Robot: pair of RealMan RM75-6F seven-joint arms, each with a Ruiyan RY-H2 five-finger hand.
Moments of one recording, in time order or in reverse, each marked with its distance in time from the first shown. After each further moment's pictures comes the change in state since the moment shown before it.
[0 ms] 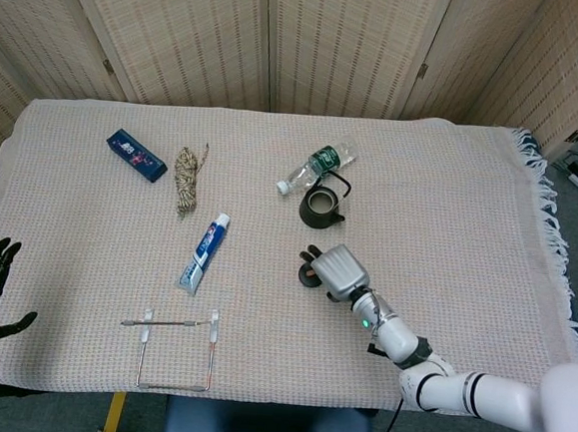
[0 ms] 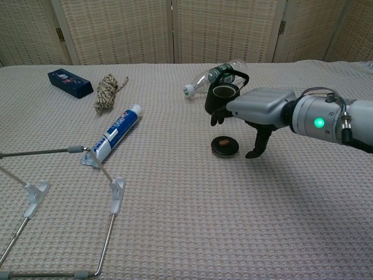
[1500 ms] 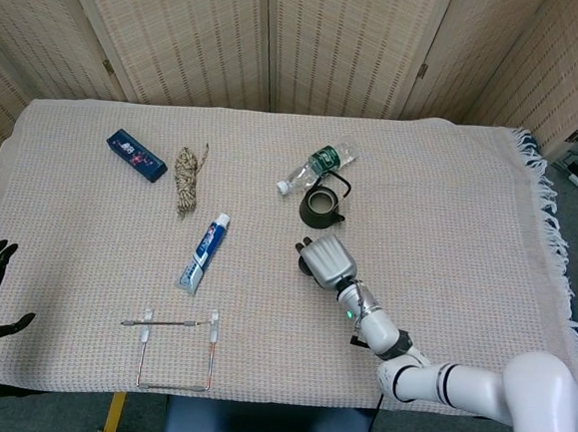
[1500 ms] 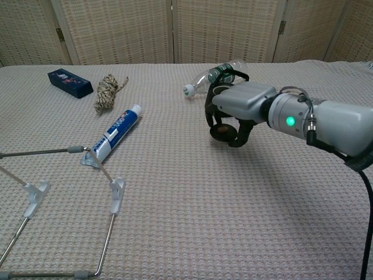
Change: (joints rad) left arm -0.002 -0.006 0.002 0.057 -0.015 -0.029 -0.087; right arm 0.087 -0.088 -0.016 0.093 0.091 0.105 -0.052
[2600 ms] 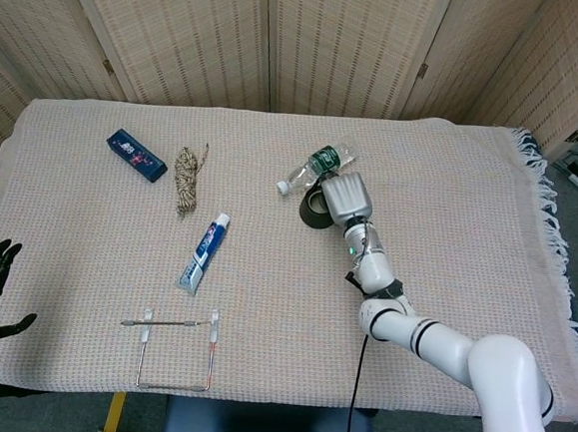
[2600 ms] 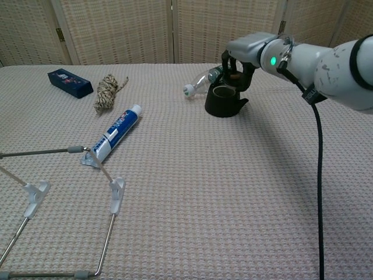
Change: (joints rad) left arm -0.004 0.026 0.002 -0.067 -0.006 -0.001 0.072; right arm 0.180 -0.089 0.140 0.397 0.266 -0.097 -0.047
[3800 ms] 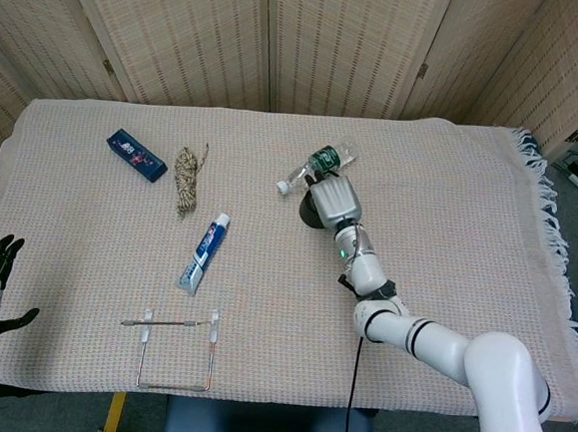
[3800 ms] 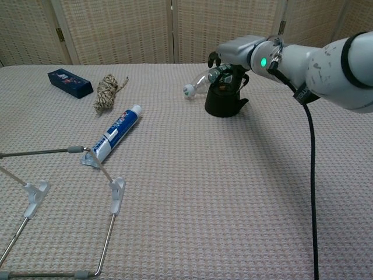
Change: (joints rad) left arm -0.024 -0.018 -0.015 0.021 -0.027 -0.027 0.003; right arm 0.018 0.014 -0.014 -0.054 0.000 -0.008 0.020
